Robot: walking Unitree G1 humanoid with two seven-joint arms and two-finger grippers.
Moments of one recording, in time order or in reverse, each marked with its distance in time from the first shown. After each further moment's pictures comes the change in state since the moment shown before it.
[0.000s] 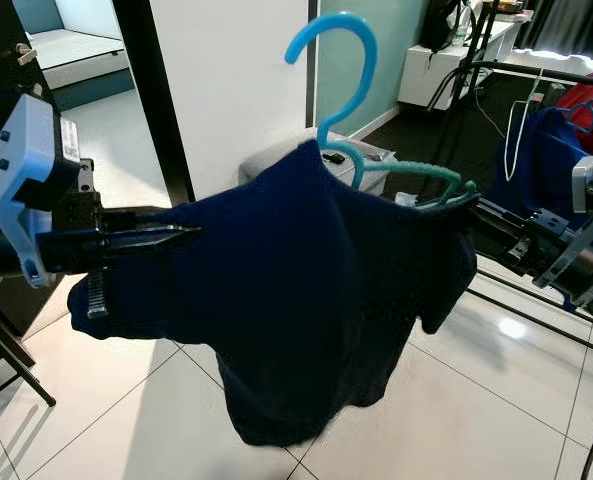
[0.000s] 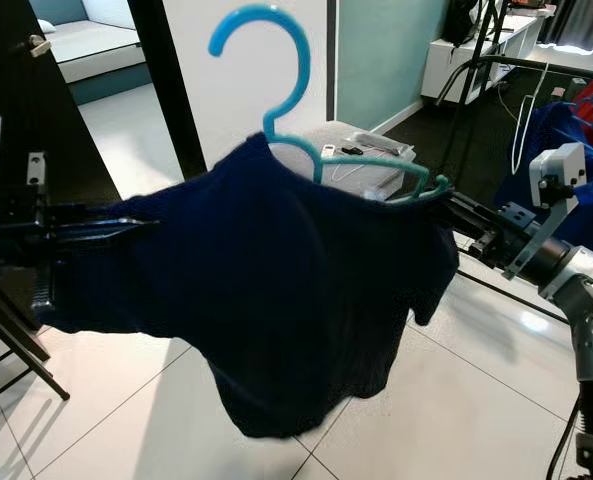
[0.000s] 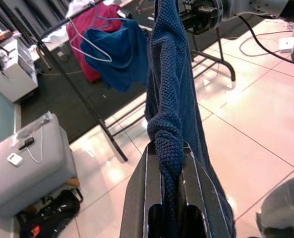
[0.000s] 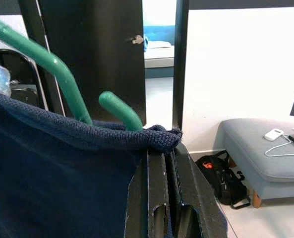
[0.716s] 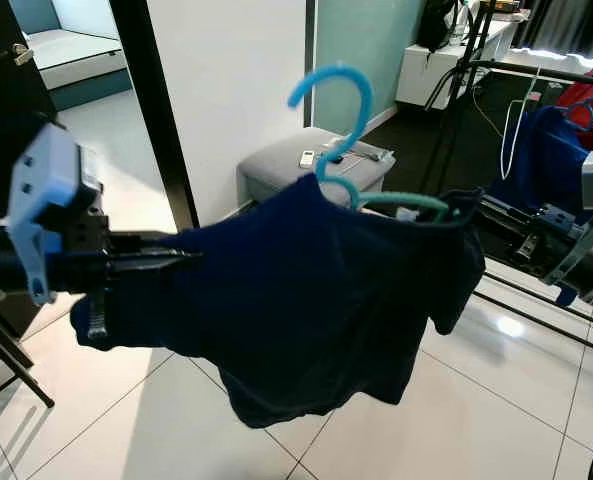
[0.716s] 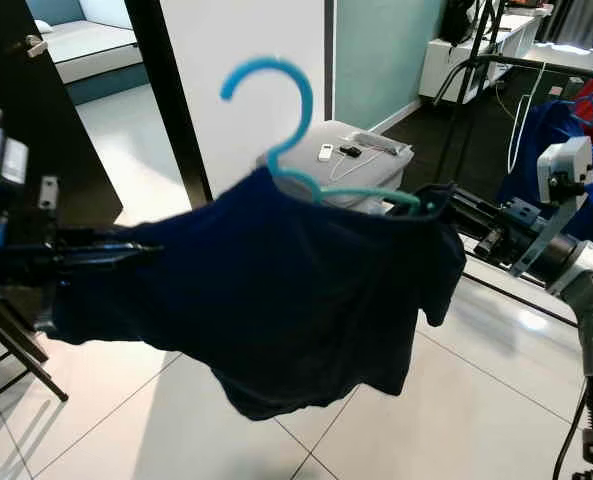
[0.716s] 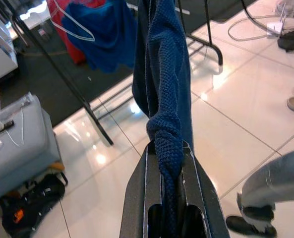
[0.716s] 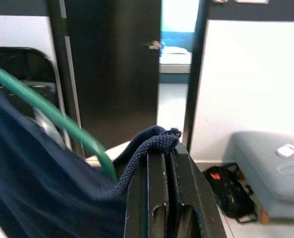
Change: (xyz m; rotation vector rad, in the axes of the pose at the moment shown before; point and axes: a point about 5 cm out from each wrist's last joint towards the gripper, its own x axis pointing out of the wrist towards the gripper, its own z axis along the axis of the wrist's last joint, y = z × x) left arm 0.004 -0.011 -0.018 -0.049 0.090 -0.056; right arm 0.002 0.005 0.016 -0.044 -0.023 0.115
